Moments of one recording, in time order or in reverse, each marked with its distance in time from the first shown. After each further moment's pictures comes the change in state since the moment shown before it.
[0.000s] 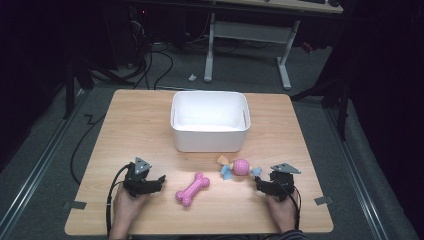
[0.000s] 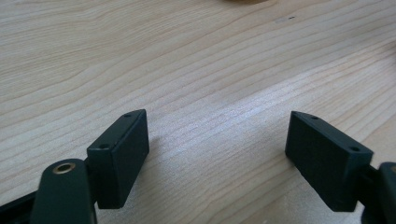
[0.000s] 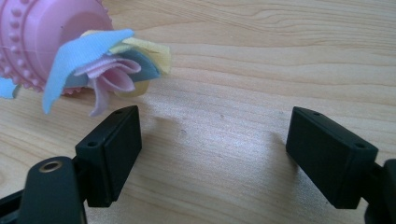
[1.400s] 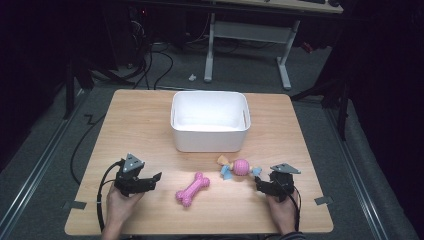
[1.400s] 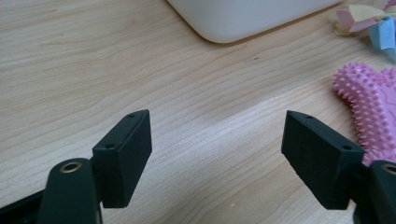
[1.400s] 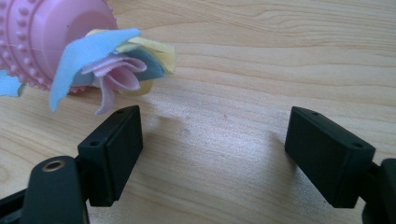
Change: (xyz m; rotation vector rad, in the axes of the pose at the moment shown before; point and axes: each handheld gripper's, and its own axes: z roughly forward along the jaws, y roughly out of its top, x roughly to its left) left arm 0.002 0.021 -0.042 -0.053 -0.069 -0.003; right arm 0.000 0.000 0.000 -0.004 0.008 -0.009
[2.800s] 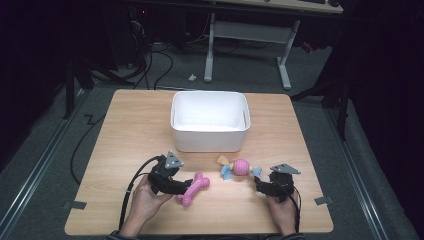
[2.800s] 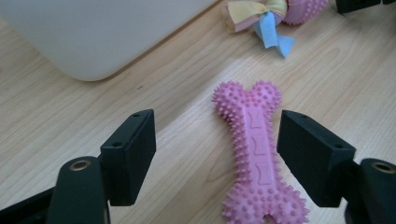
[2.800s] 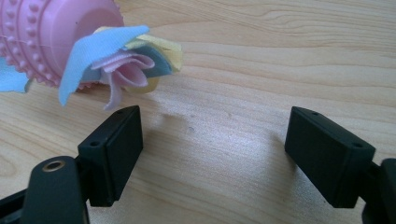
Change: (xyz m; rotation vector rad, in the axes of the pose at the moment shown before) left arm -0.083 0.054 0.022 0.162 -0.153 0.189; right arm 0.000 -0.001 -0.001 -0.001 0.013 -0.012
